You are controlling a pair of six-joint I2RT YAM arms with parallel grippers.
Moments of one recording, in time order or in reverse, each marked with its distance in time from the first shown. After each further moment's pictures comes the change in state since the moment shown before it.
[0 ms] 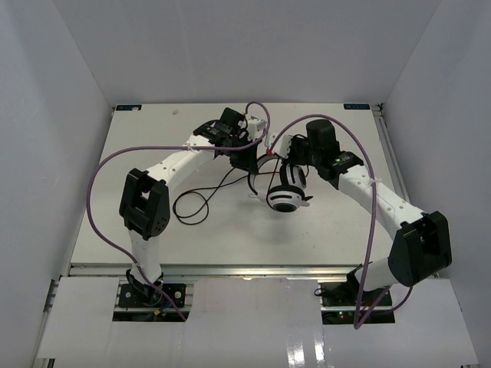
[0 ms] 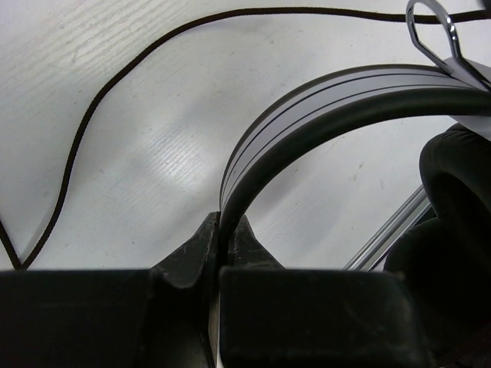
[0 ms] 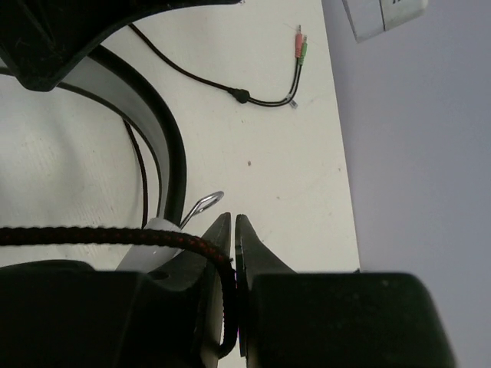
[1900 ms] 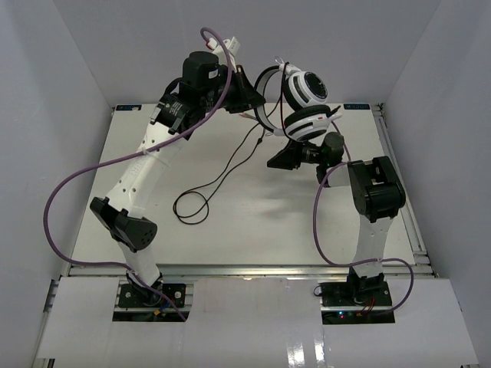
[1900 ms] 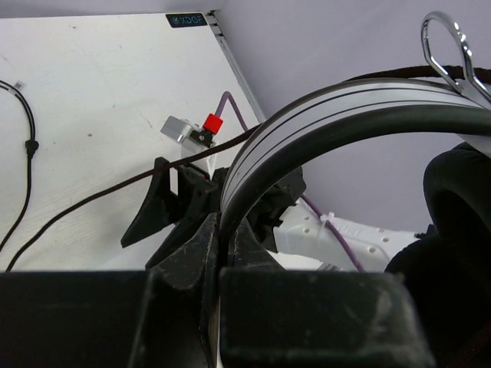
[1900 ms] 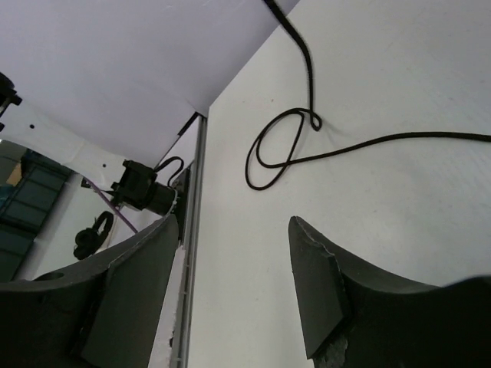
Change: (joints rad) left arm 0.001 -0.157 0.503 0.003 -0.173 -0.391; right arm -0.250 0.609 -0.126 1.425 -1.023 1.992
